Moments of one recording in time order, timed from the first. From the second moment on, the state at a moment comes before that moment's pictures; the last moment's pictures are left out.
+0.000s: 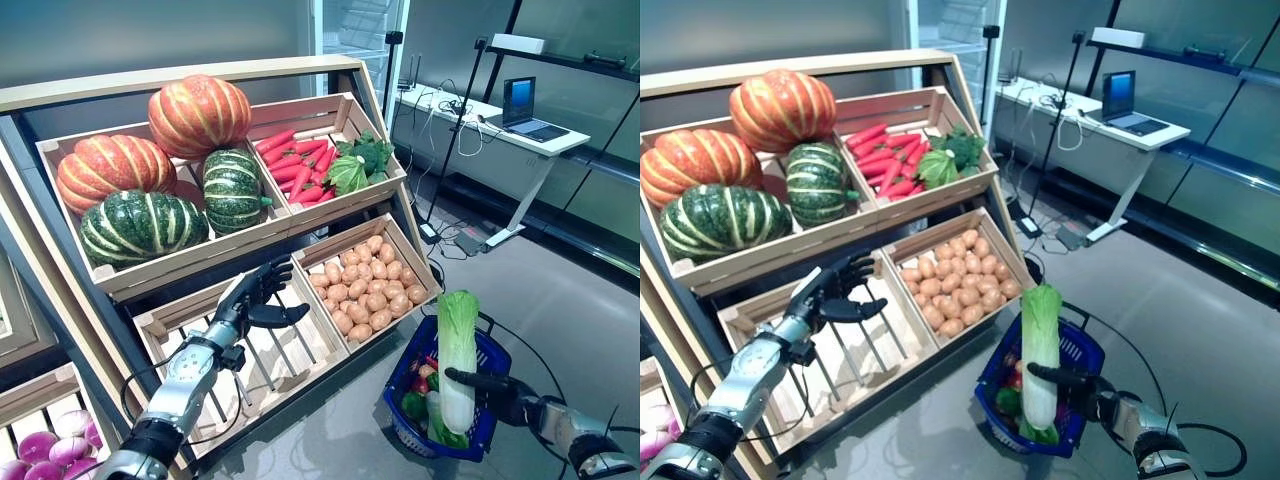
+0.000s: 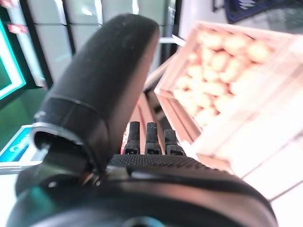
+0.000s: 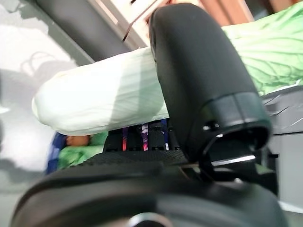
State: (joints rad) left arm -0.19 0.57 -0.26 0.50 -0.50 -0.23 -0.15; right arm -0.24 -0.57 0.16 1.04 0.72 0.28 0.33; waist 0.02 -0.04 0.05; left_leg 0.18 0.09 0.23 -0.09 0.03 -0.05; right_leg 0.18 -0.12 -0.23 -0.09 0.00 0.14
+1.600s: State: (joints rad) left arm -0.52 0.65 -0.39 0.34 -0.67 -0.45 0.10; right arm -1.05 -0.82 0.13 1.25 0.95 0.15 -0.06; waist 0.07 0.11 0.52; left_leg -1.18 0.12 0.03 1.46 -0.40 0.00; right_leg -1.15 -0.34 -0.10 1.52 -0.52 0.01
